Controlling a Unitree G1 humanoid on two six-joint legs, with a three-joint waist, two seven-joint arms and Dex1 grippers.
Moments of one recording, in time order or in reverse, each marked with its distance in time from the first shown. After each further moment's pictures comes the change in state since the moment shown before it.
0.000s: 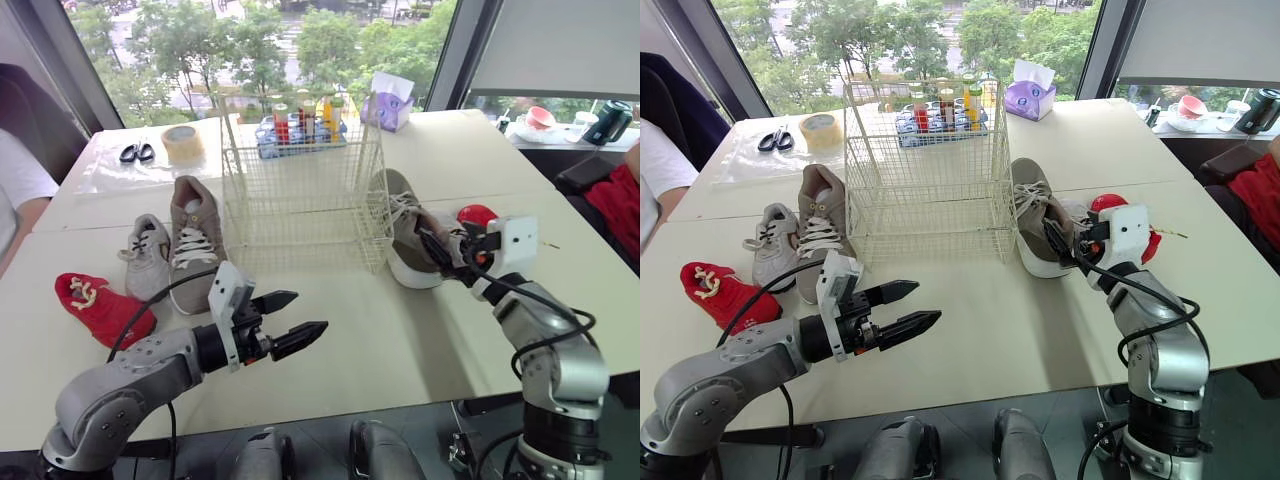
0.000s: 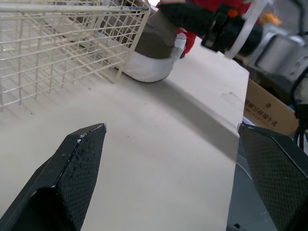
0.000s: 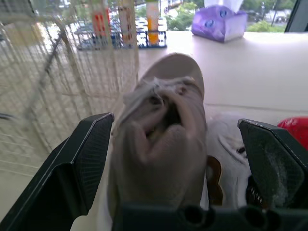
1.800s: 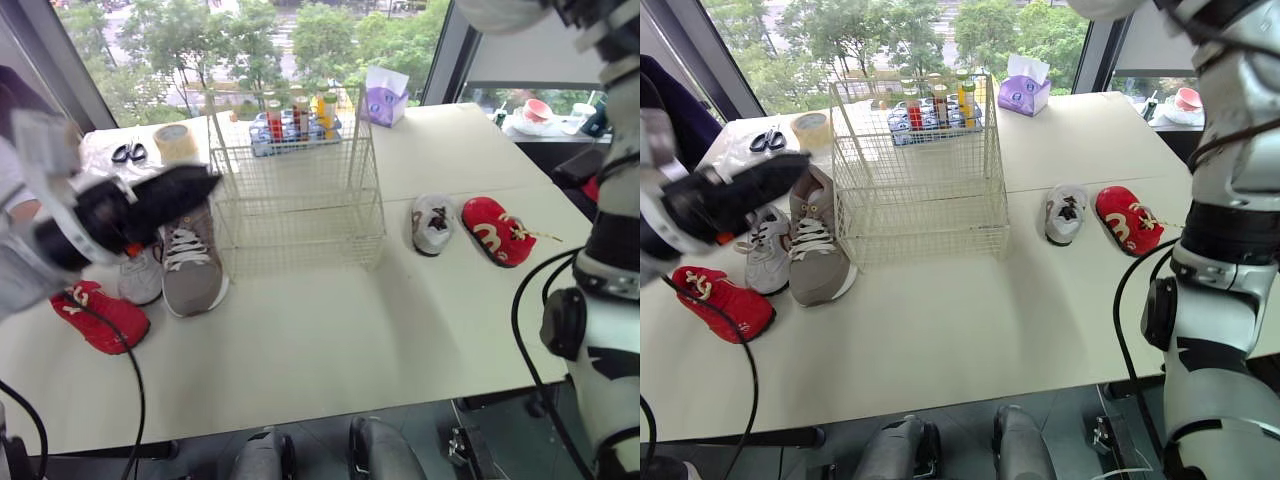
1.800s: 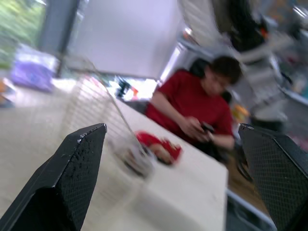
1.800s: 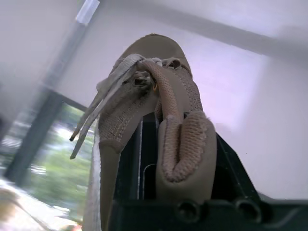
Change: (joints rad) left arm -0.413 0.337 0.467 0.451 -0.647 0.065 0.037; right arm -0.970 -0.393 0.060 0.360 0.186 -0.261 0.310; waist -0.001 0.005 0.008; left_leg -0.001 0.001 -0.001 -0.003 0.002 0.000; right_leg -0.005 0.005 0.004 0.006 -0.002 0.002
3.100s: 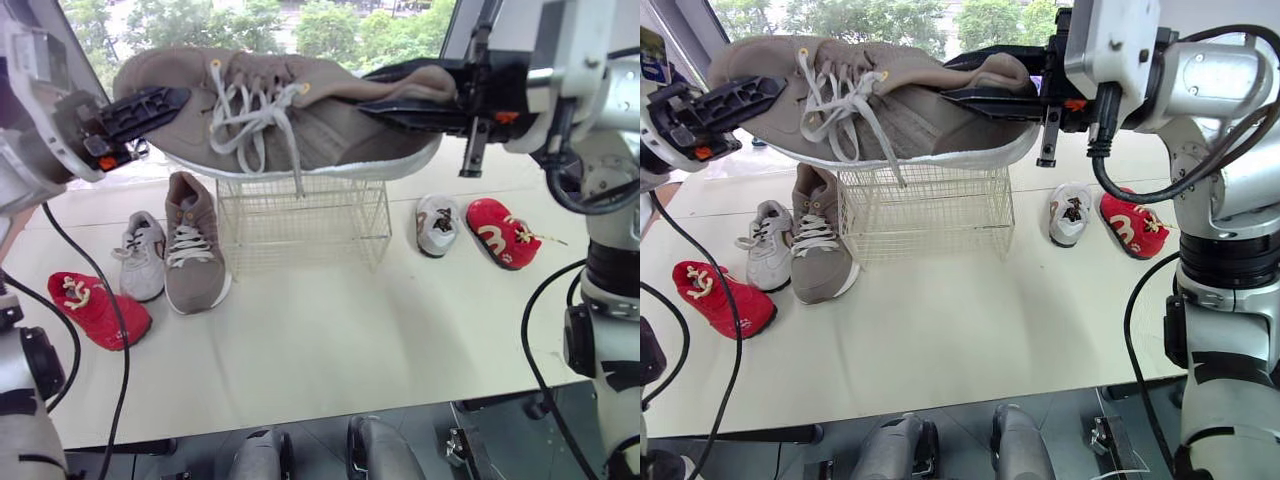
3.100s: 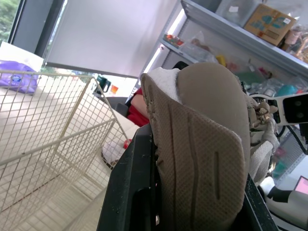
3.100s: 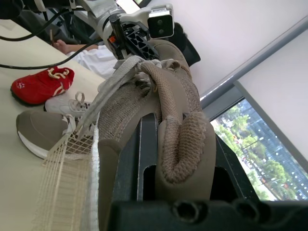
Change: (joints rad) left arm -0.474 -0.031 -0.130 0.493 0.401 0.304 -0.433; right arm 0.123 -0.074 0.221 -0.244 0.022 0.007 0.442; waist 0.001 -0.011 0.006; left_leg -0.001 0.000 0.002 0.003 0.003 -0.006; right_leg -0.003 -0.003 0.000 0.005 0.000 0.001
